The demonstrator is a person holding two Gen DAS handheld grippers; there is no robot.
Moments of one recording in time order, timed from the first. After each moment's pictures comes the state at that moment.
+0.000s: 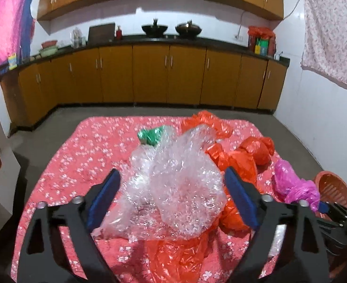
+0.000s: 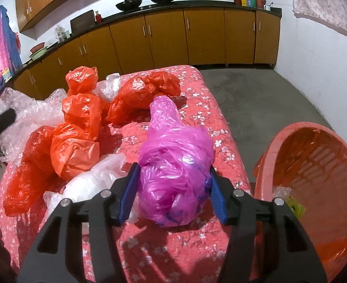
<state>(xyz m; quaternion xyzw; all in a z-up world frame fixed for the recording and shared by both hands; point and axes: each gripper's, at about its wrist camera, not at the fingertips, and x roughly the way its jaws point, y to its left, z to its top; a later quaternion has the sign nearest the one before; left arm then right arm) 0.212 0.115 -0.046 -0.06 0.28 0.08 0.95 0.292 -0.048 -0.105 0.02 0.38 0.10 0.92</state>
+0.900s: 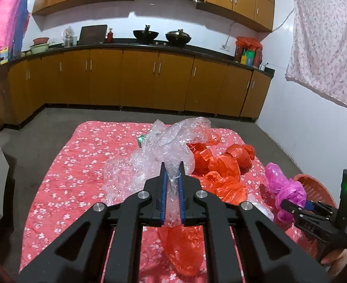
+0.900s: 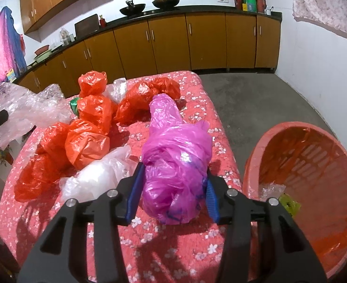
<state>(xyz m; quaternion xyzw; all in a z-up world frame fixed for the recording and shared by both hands) 0.167 0.142 -0.013 -0.08 0.25 0.03 0.96 0.265 -0.059 -0.088 0.02 0.37 0.11 0.92</state>
